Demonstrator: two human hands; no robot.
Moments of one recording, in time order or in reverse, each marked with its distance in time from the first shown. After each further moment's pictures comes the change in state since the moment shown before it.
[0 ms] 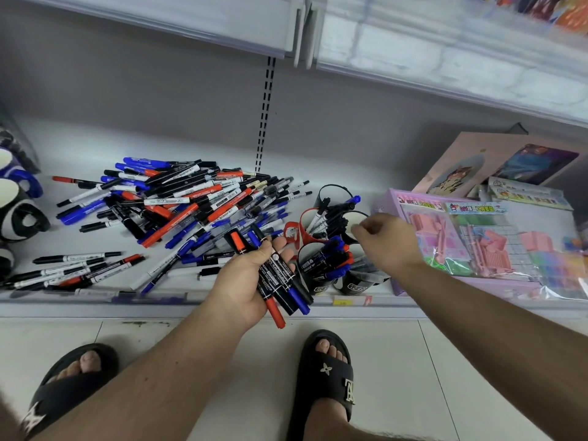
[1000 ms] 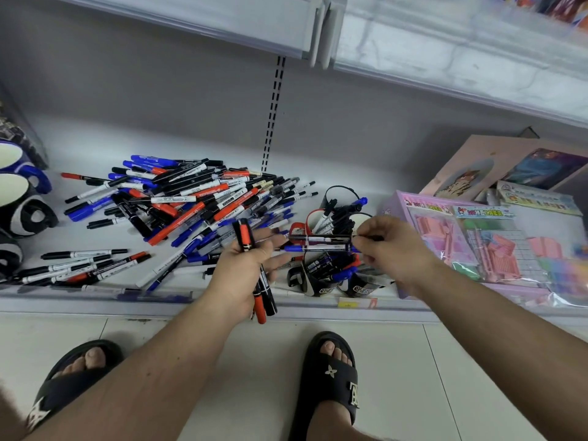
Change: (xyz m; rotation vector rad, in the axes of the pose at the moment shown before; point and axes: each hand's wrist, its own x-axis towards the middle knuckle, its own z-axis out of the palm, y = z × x) left_hand 0.012 0.013 -0.017 0.263 0.002 0.211; right_hand -0.026 -0.026 -0.015 0.505 -0.261 0.128
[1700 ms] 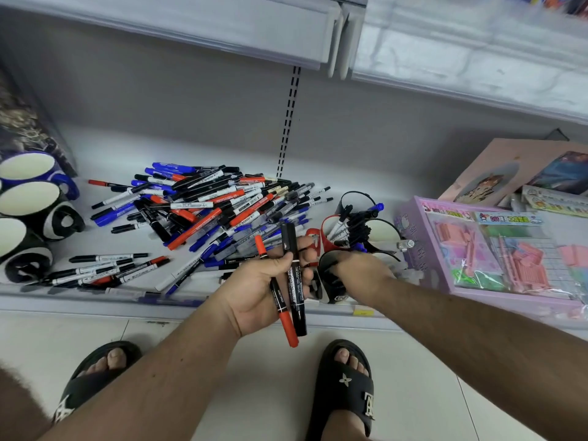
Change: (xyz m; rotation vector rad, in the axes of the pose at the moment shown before) left_hand -0.009 0.006 -0.007 -0.156 -0.454 -0.185; right_hand 0.071 0.071 0.063 -1.360 -0.363 -0.516
